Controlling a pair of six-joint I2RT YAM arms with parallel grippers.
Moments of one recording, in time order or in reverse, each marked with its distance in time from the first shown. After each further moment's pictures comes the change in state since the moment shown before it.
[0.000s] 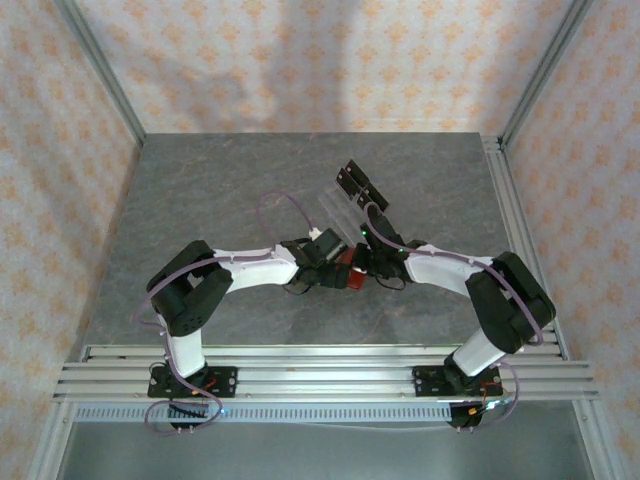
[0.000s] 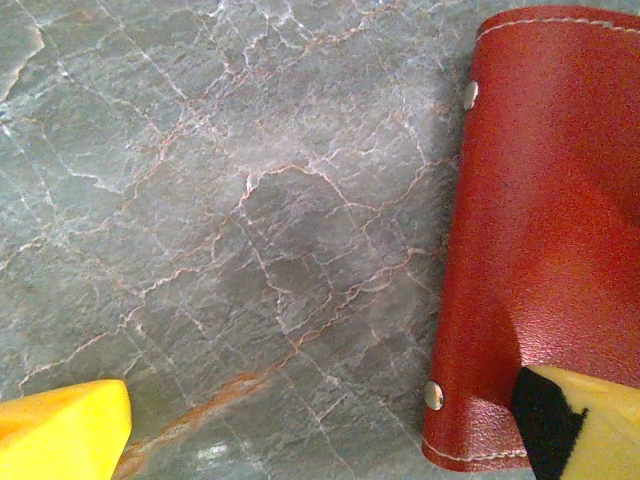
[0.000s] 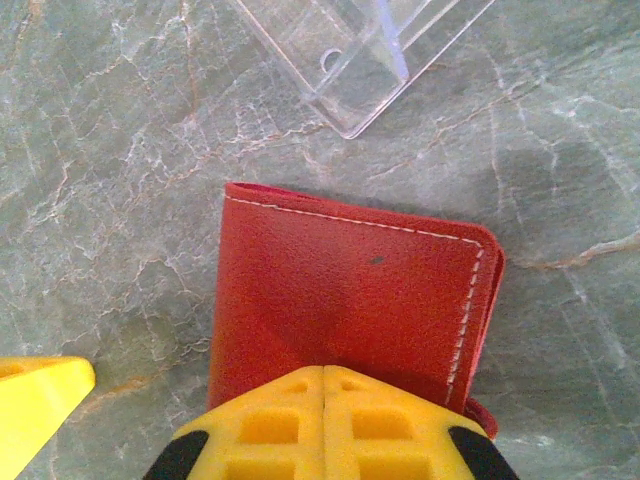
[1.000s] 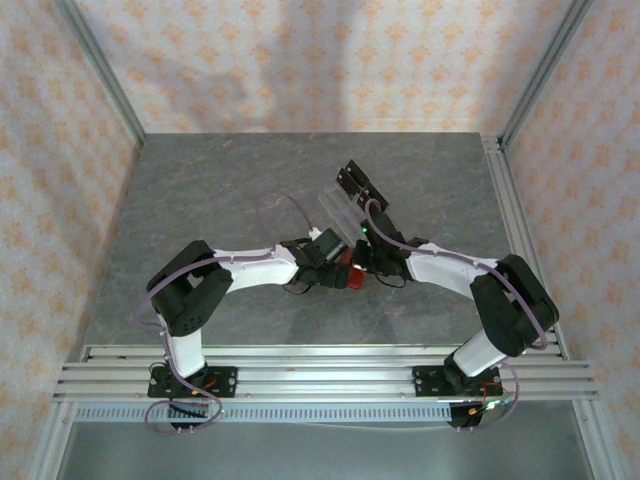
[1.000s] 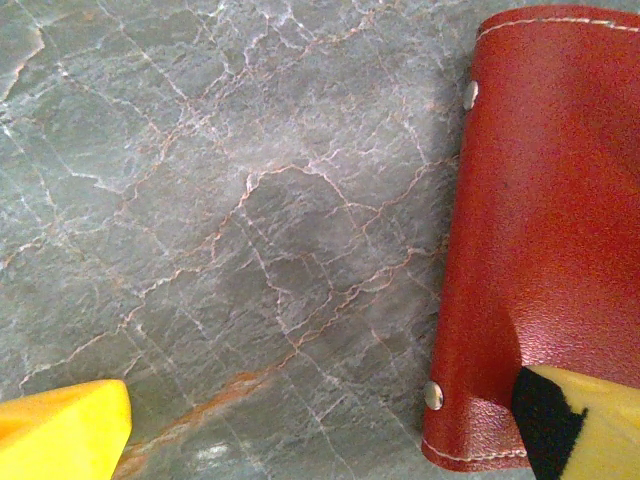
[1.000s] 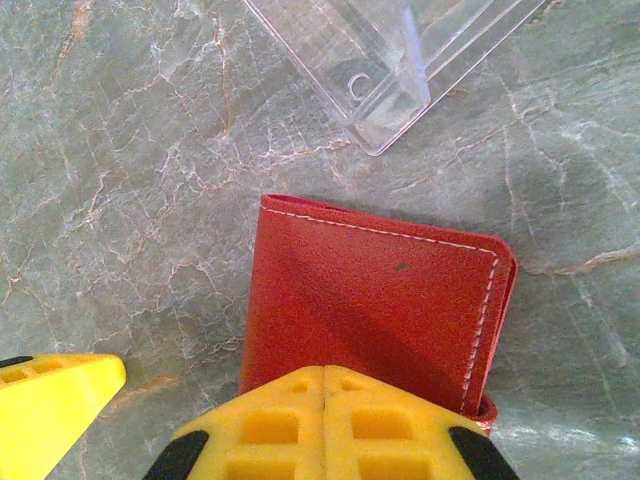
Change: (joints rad) left arm 0.000 0.000 0.000 0.000 0.000 0.000; right arm 0.000 -0.023 0.021 -0.026 0.001 0.000
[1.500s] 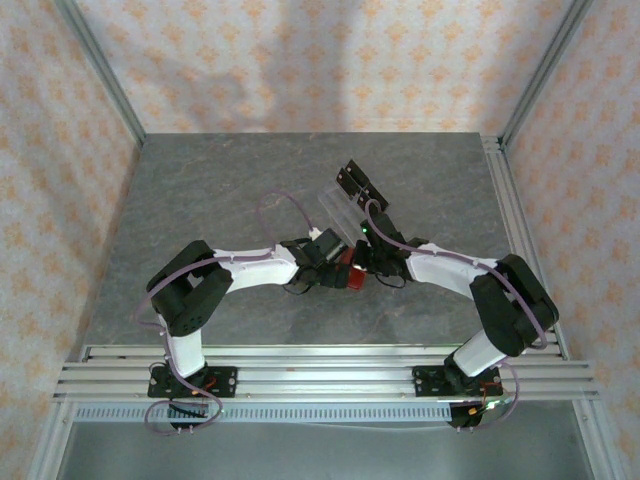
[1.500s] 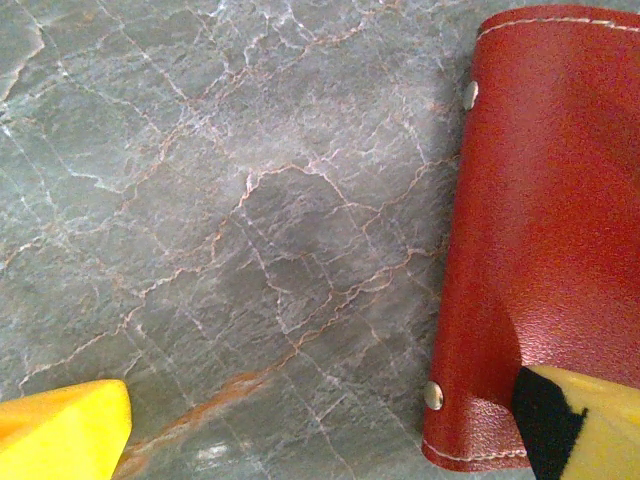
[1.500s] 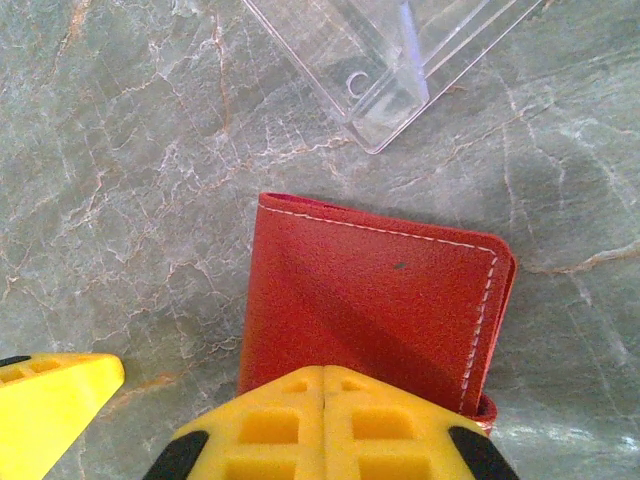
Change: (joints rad) left arm 0.000 0.000 0.000 0.000 0.000 0.000; right arm 0.000 0.002 -0.004 0.003 -0.001 0.000
